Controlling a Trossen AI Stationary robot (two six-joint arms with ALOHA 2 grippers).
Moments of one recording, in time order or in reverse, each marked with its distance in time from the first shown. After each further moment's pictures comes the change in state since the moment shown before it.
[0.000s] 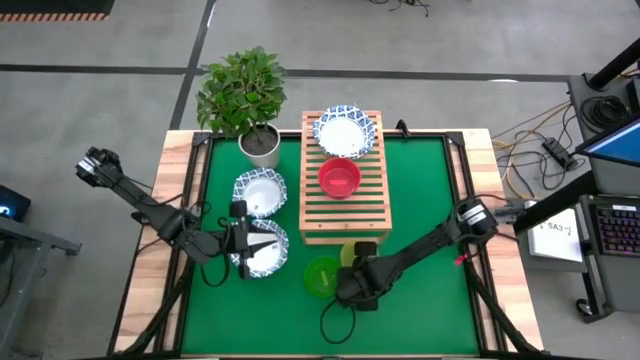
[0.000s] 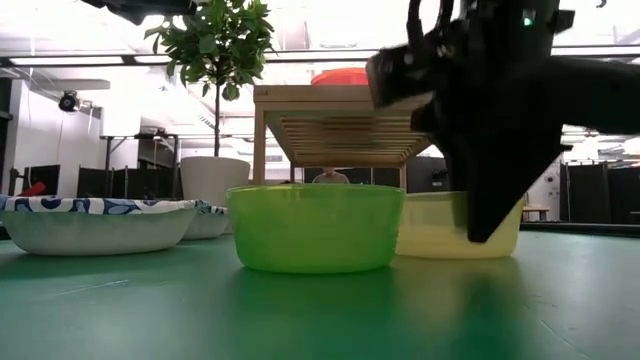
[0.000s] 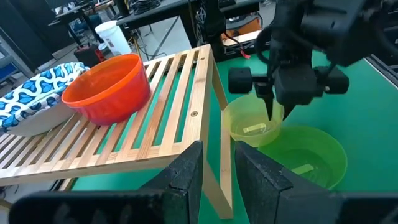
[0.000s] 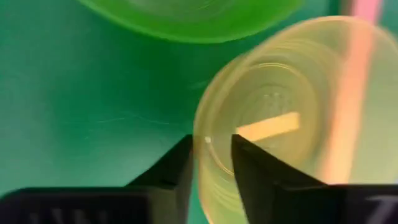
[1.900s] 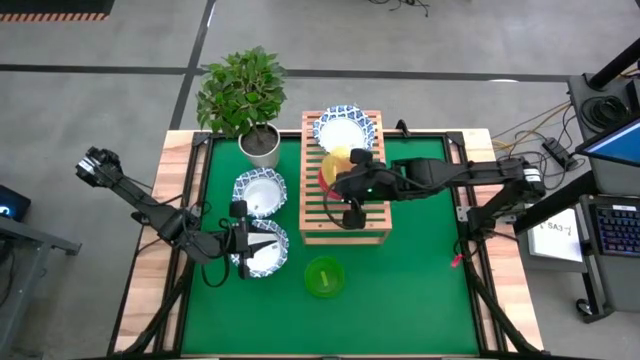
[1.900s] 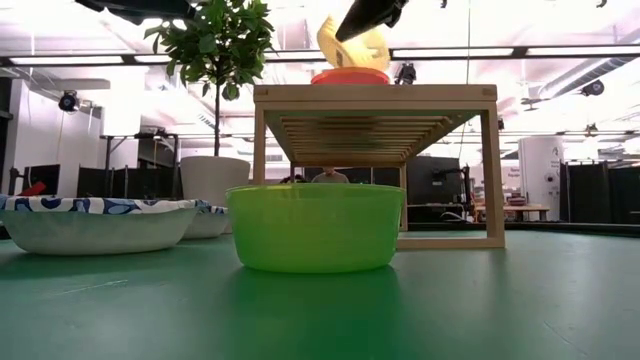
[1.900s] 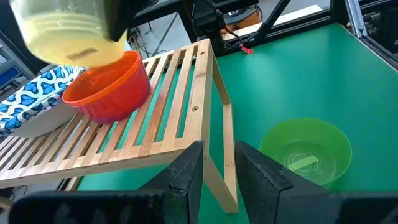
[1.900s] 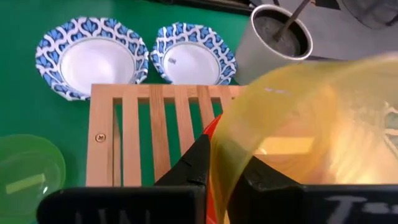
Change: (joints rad) left arm 0.001 0.000 -0.001 -0.022 0.000 0.024; right arm -0.417 -0.484 0.064 0.249 0.070 -0.531
